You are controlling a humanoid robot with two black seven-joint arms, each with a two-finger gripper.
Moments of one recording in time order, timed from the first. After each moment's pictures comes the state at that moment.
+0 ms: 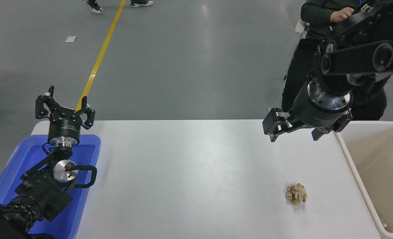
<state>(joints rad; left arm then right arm) -0.69 0.18 -0.83 -0.29 -0.15 -0.55 -0.64 2.45 -0.01 -1.42 1.60 0.14 0.65 -0.02</state>
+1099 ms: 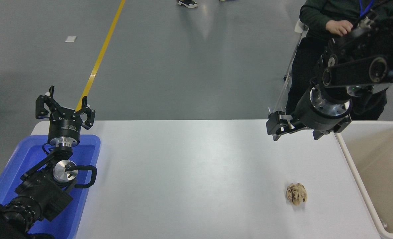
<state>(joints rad) -0.69 0.18 -0.83 -0.29 -0.15 -0.55 -0.64 2.22 -0.08 -1.42 1.58 0.04 0.38 -0.02</state>
